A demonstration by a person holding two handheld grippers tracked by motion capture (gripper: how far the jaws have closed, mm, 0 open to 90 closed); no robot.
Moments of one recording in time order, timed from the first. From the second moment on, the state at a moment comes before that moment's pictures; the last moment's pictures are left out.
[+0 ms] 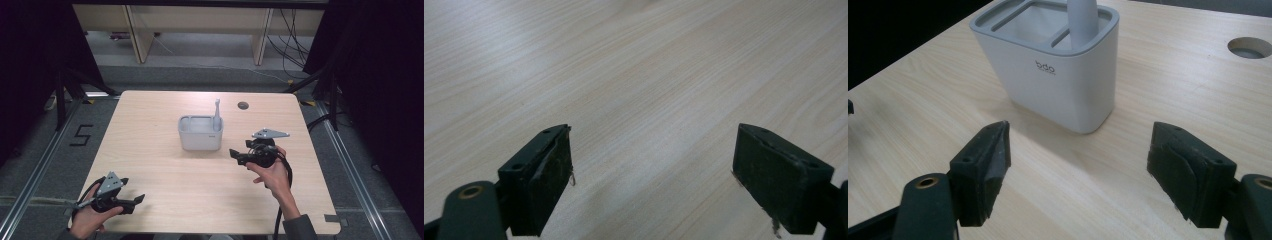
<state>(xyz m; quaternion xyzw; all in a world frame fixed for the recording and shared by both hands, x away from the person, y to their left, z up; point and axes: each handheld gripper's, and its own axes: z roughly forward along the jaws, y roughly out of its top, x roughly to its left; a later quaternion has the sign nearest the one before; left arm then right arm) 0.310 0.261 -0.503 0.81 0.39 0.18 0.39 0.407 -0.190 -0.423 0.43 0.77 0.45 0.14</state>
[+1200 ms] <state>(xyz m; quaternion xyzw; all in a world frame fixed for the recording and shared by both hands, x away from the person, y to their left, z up) 0.310 0.261 -0.503 0.82 0.39 0.18 0.39 0.375 -0.187 -0.458 0.42 0.78 0.45 0.11</state>
